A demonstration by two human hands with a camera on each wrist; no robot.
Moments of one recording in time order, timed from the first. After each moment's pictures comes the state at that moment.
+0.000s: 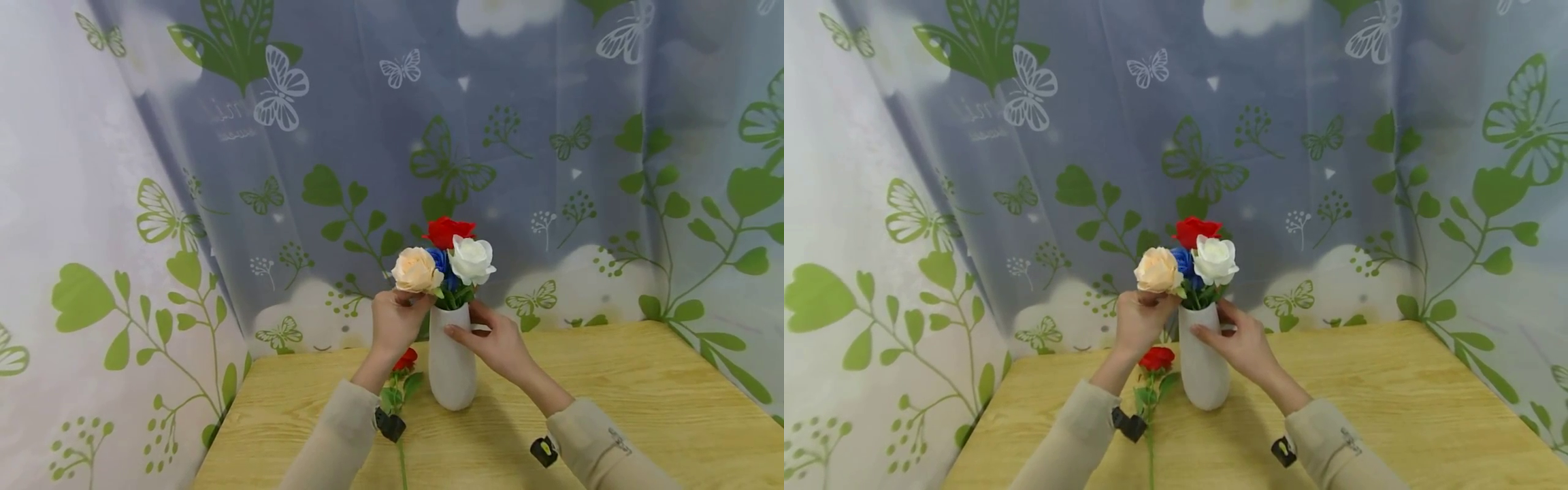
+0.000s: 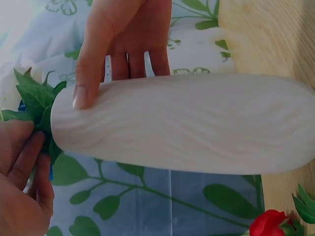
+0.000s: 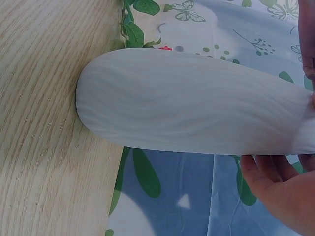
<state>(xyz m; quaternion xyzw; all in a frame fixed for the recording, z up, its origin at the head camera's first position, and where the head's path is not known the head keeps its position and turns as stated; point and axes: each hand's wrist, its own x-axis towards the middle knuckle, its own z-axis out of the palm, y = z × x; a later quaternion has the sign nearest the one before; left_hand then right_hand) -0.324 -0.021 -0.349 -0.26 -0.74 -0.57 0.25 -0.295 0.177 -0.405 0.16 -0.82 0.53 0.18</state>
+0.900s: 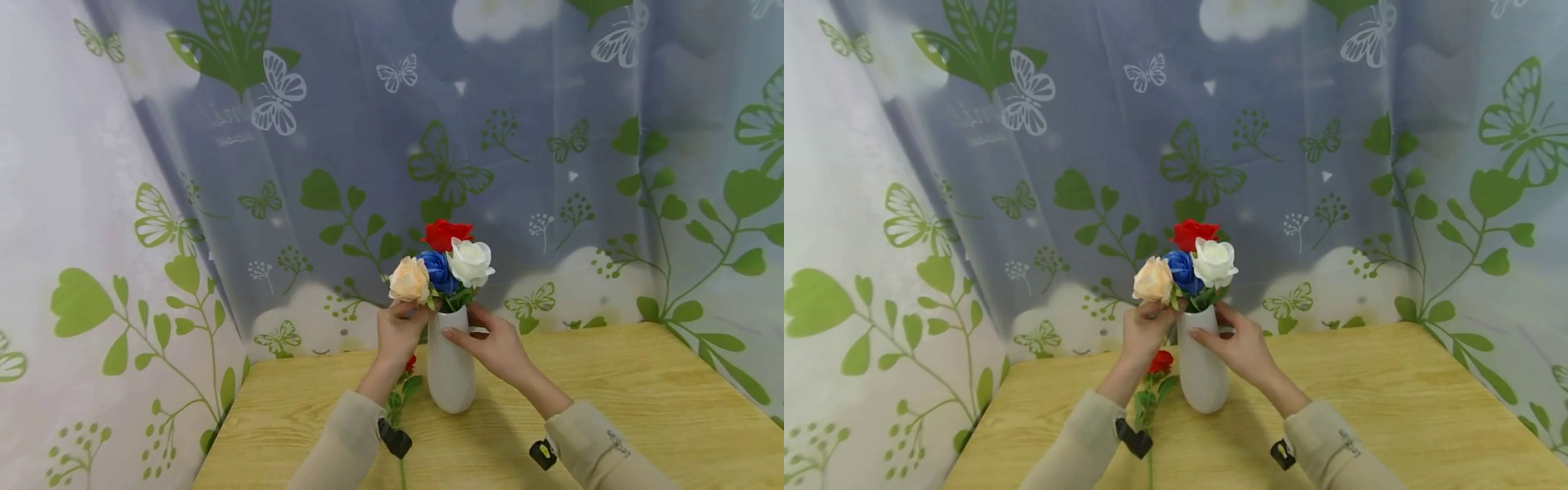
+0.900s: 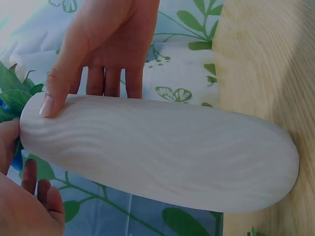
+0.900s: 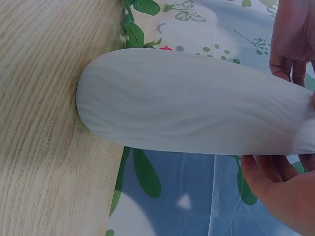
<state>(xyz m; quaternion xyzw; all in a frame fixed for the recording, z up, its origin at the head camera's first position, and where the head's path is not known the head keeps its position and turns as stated) -0.327 -0.010 -0.374 -0.16 -0.71 -0.66 0.18 -0.296 0.177 -0.406 0.16 -0.81 0.54 0.17</state>
